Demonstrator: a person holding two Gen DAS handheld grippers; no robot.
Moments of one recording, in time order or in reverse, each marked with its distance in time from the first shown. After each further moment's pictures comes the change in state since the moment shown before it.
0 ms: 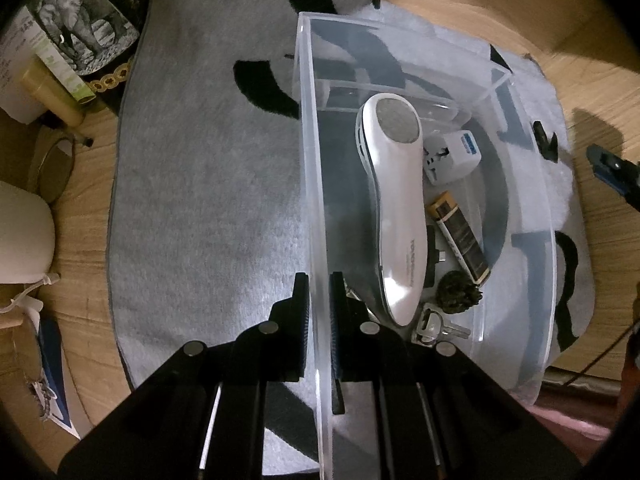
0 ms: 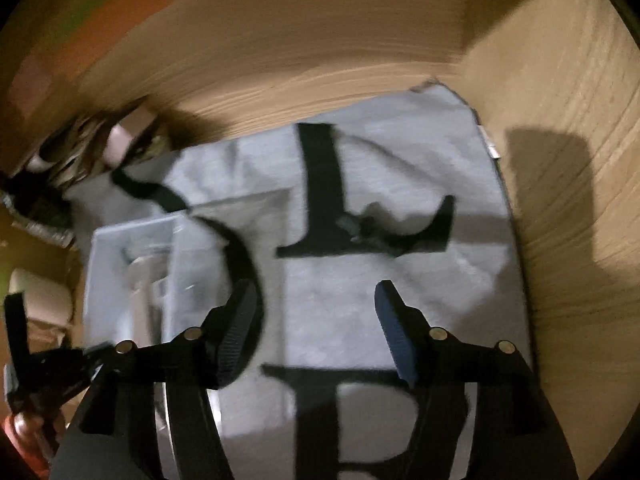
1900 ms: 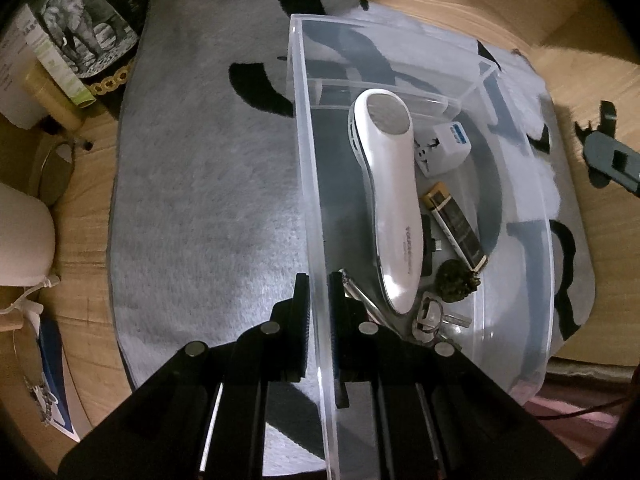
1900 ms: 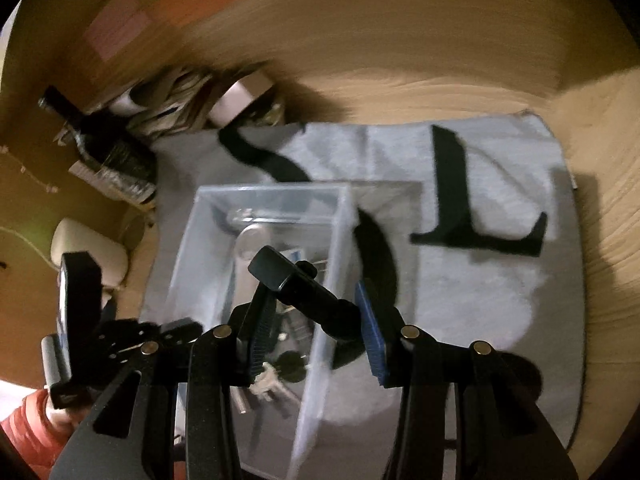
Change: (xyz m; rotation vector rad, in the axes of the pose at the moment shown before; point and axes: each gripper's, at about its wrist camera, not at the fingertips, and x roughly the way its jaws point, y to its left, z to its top) left arm -0.007 0.001 -0.017 0.047 -0.027 -0.020; right arm -0.010 0.115 -0.026 -0.173 0.023 0.152
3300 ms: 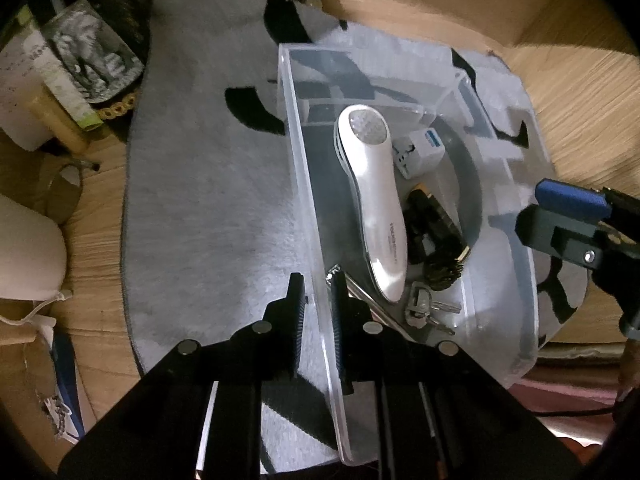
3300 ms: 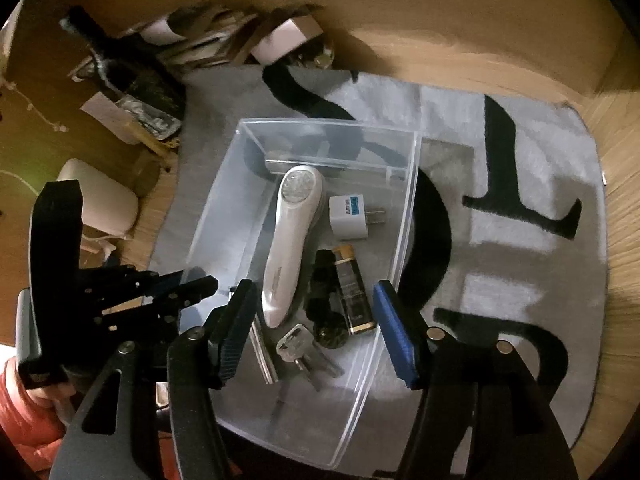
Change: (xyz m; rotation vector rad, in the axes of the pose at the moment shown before) left arm -0.021 -0.002 -0.003 0.063 -0.066 -0.020; right arm 0.016 0.043 -0.028 -0.089 0.099 0.000
